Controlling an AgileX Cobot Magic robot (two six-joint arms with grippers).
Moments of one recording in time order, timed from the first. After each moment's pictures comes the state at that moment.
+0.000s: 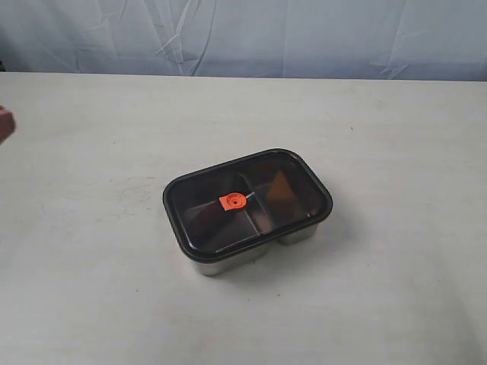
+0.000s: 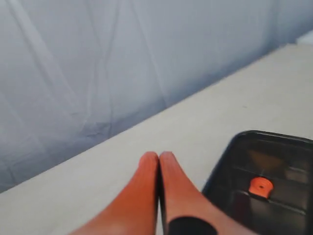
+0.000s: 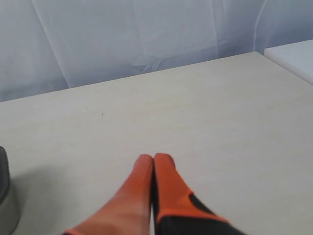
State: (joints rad) left arm -0.47 0.48 -0.34 -0.53 0.06 0.73; right arm -0.02 0.01 -0.01 0.17 0.31 0.00
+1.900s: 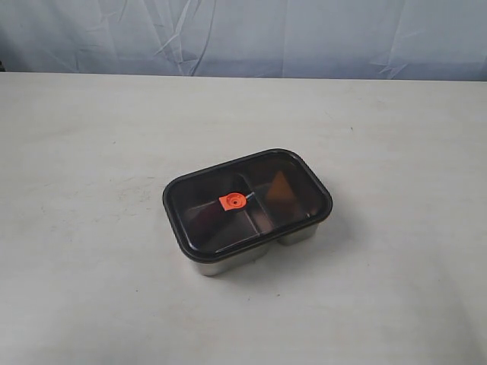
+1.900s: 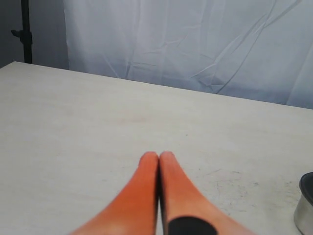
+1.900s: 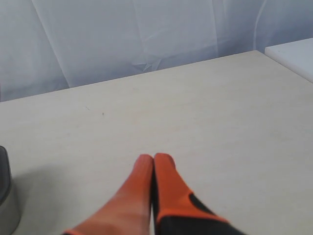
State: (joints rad) left arm 0.05 0.01 -0.01 -0.19 0.23 0.00; right arm -0.02 0.01 -0.01 0.18 0.32 0.00
